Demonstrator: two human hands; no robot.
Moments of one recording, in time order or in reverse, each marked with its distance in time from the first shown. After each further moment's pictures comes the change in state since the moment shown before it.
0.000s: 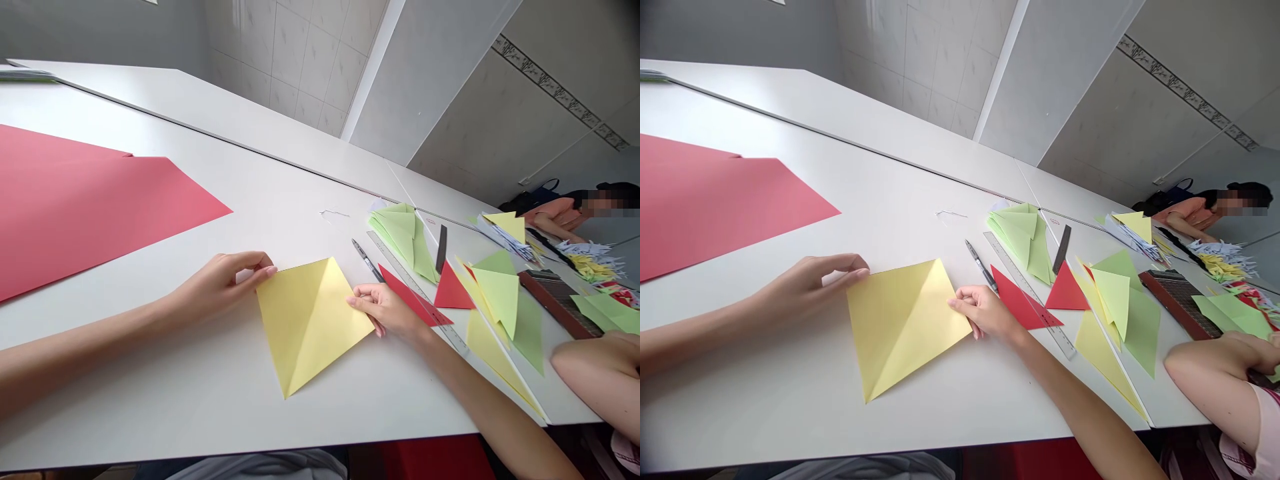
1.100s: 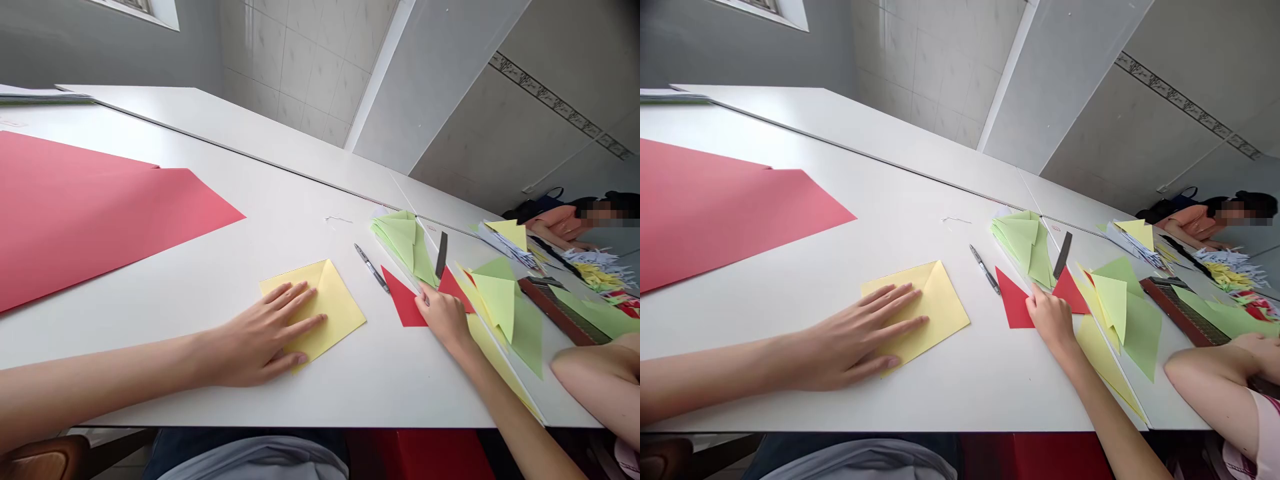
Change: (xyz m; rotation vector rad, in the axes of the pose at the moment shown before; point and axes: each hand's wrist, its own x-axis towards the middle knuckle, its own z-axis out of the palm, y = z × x) left_hand -0.037 0.015 0.040 0.452 -0.142 0.631; right_hand -0.030 0.091 -0.068 -1.057 0.852 0.013
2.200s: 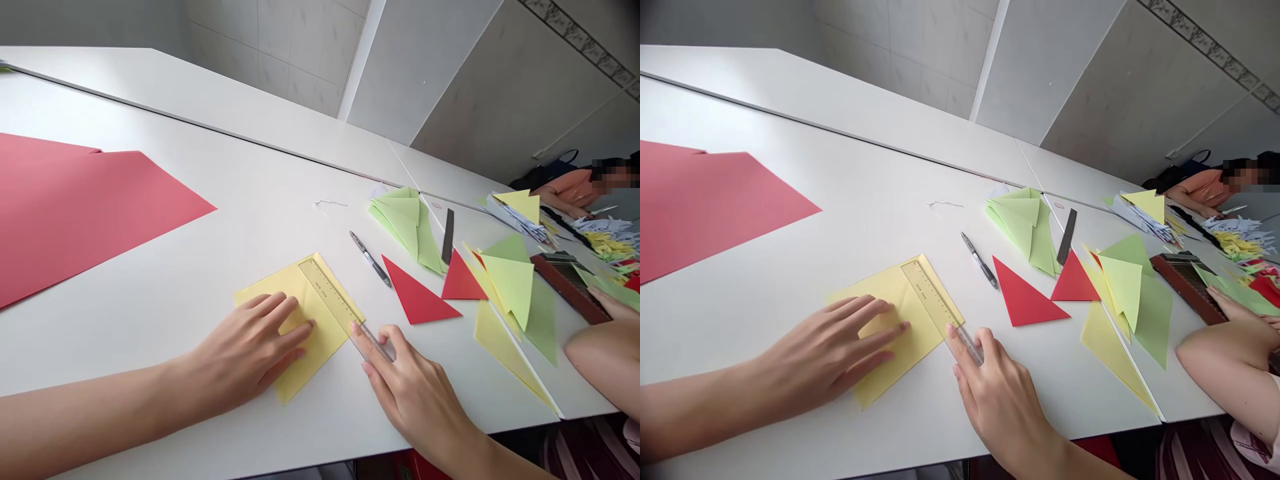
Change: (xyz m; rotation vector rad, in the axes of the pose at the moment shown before) left_hand 0.025 0.005 0.000 0.201 0.150 0.005; right_hand -0.082 -0.108 -0.061 0.092 -0.072 -0.495
